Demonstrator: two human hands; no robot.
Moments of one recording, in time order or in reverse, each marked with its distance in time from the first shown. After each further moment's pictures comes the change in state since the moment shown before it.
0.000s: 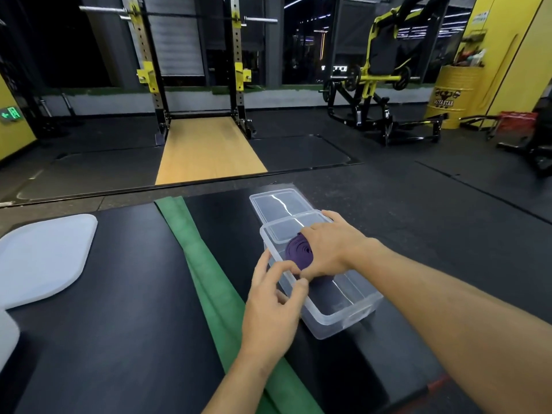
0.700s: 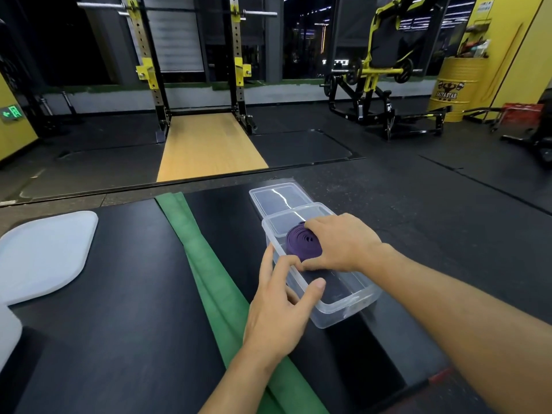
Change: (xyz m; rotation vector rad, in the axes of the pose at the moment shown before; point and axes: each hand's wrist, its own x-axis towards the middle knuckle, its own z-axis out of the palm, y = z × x) left_hand -0.002 -0.006 0.004 0.208 -0.081 0.081; right_hand -0.015 0.008 0.013 -0.016 0.176 0.020
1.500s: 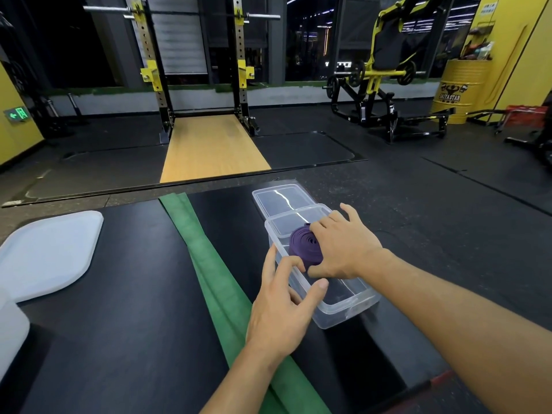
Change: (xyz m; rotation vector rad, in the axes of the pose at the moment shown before) left_hand -0.001 0.000 0.001 0.029 -0.001 -0.005; right_hand -0.008 -0.007 0.001 -0.130 -0.030 0.020
